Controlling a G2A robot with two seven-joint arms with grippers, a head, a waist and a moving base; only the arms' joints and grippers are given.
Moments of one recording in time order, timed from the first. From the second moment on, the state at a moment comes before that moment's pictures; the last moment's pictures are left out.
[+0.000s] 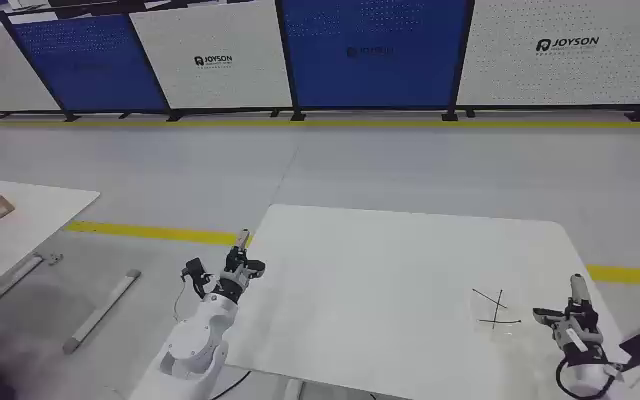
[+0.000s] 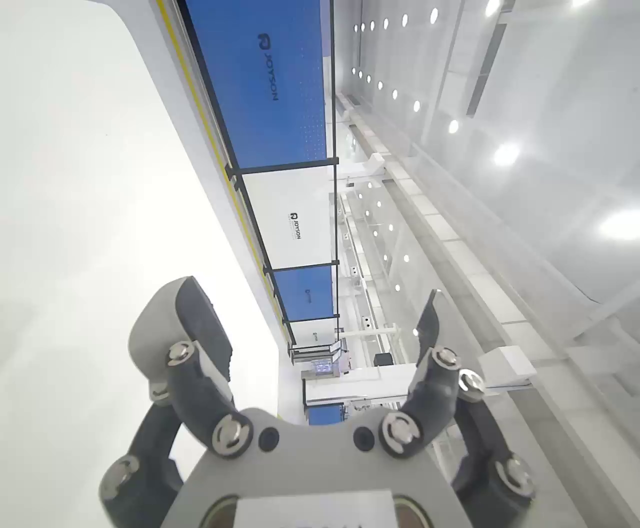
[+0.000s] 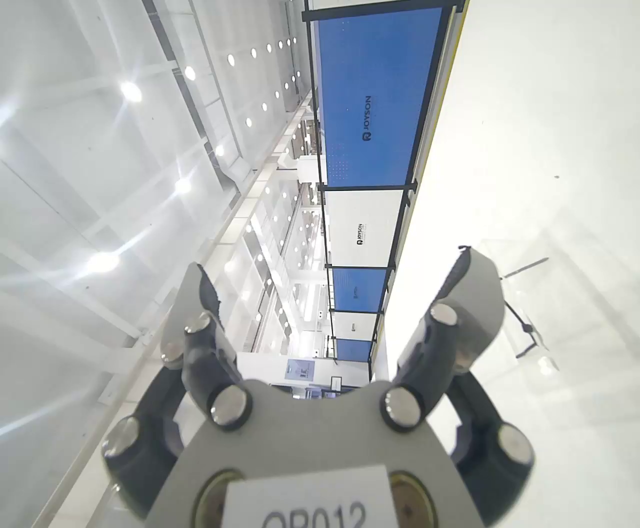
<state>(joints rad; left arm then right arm) 1.73 -1.15 -1.60 -1.80 -0.42 0.00 0.00 -1.73 -1.15 1.60 -1.80 0.42 0.00 0.00</state>
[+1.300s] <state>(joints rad) 1.73 -1.15 -1.60 -1.80 -0.42 0.00 0.00 -1.62 -1.10 1.70 -1.75 0.28 0.23 0.57</state>
